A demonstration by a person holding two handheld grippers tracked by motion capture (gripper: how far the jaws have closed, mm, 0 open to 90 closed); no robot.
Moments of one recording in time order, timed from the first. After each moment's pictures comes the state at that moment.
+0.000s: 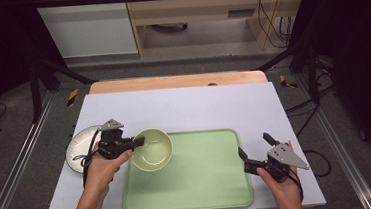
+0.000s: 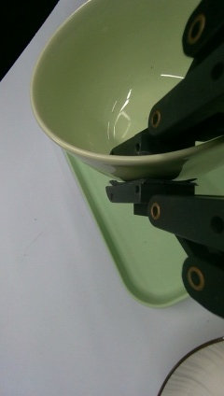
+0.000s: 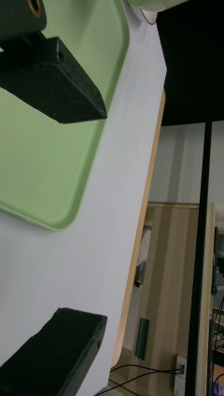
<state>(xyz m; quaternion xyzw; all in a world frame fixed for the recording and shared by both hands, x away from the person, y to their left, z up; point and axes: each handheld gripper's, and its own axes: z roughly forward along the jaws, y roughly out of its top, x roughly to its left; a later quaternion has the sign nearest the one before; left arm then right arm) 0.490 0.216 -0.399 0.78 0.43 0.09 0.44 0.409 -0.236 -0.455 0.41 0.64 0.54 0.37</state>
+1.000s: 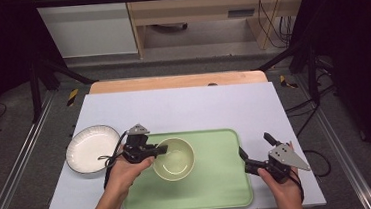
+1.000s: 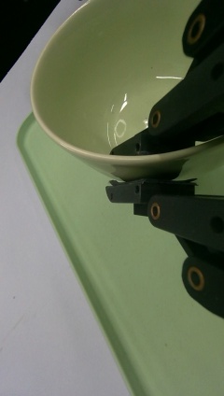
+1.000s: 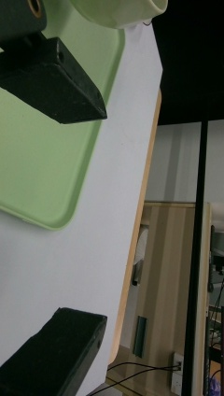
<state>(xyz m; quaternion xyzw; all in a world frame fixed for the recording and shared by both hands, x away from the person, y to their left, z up) 0.485 0.157 -0.418 0.82 0.38 0.03 0.43 0.406 -0.236 -0.453 0.41 0.64 0.54 0.37</state>
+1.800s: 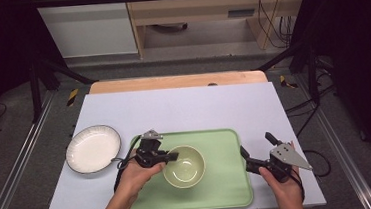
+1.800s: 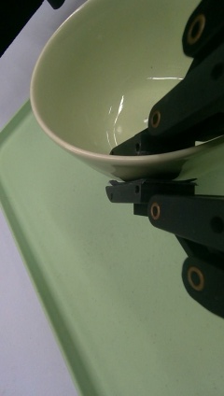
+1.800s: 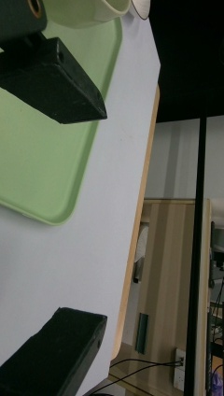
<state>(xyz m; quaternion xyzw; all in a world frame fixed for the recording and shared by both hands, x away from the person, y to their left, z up) 0.483 0.133 -0.437 0.83 0.37 0.00 0.42 0.408 -0.239 -0.453 0.42 0.63 0.54 0.37</state>
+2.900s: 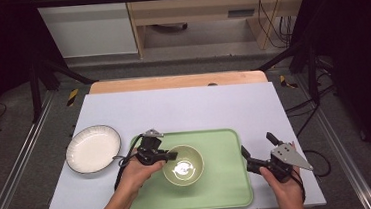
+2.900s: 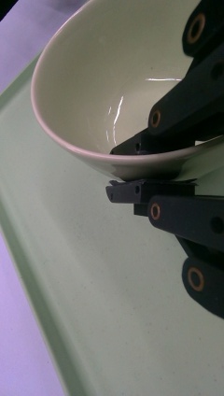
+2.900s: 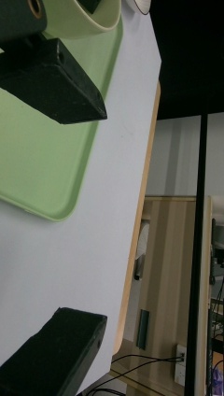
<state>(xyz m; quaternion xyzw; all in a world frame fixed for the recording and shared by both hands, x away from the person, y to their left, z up) 0.497 0.133 -0.449 0.84 0.38 -0.01 0.39 0.407 -0.241 -0.453 0.42 0.63 0.54 0.37</state>
